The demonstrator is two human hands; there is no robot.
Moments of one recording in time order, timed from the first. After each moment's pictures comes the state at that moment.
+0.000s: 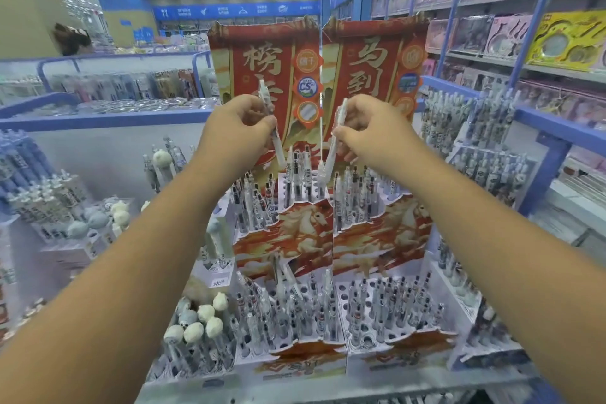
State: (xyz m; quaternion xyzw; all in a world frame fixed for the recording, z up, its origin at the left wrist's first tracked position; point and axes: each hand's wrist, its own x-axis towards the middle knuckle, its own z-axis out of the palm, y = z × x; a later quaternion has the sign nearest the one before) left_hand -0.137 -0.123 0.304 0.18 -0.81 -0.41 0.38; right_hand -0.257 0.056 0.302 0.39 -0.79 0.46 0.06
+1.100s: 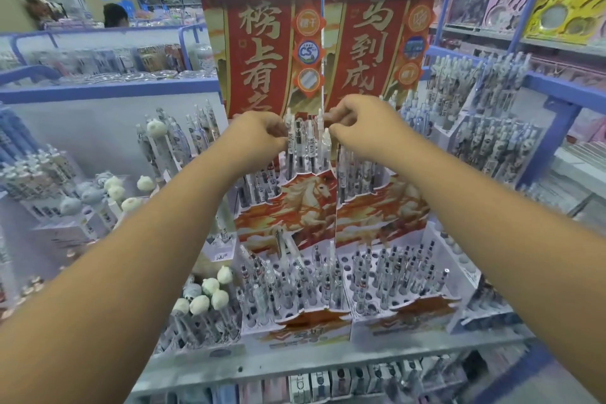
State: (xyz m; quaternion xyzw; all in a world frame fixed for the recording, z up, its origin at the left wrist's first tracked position) left_hand -0.148 -0.133 0.267 0.18 -0.93 -0.25 0.19; right_hand -0.250 0.042 0.277 0.37 -0.86 0.35 0.04
